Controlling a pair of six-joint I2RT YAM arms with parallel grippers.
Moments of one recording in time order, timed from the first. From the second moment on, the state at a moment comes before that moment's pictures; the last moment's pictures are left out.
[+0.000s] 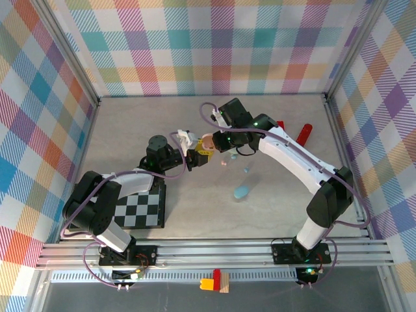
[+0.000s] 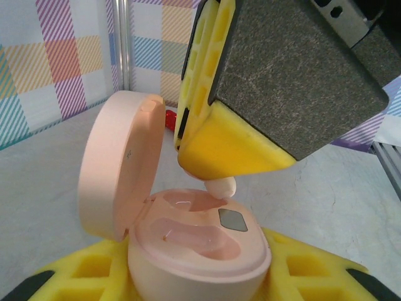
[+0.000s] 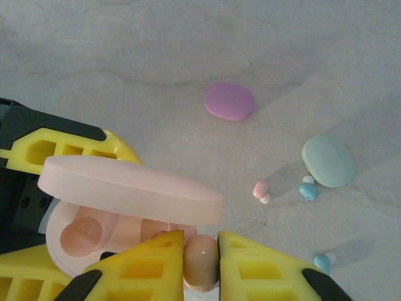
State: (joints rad) left arm -0.45 1.57 0.69 0.79 0.77 0.00; right arm 0.71 1.68 1.63 -0.89 -0.03 0.20
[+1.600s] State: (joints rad) left arm -0.45 1.57 0.69 0.81 0.76 -0.03; right arm 0.71 1.70 1.63 -0.84 -0.09 0.29
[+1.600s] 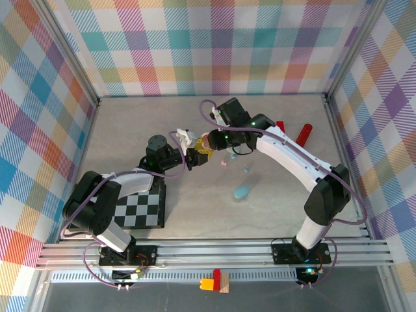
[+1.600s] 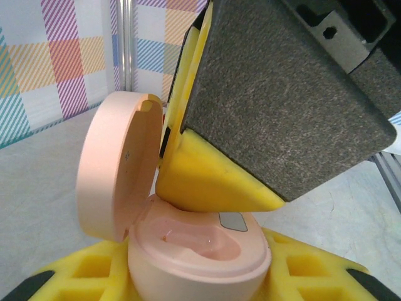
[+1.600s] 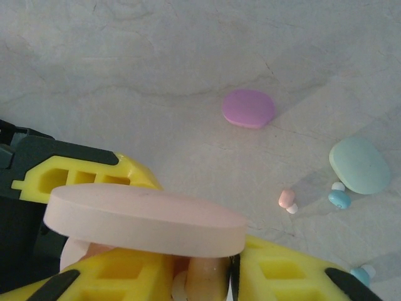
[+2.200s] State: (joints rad) left arm -0.45 1.58 0.69 0.83 0.77 -0.04; right arm 0.71 1.67 1.61 -0.80 -0.14 0.33
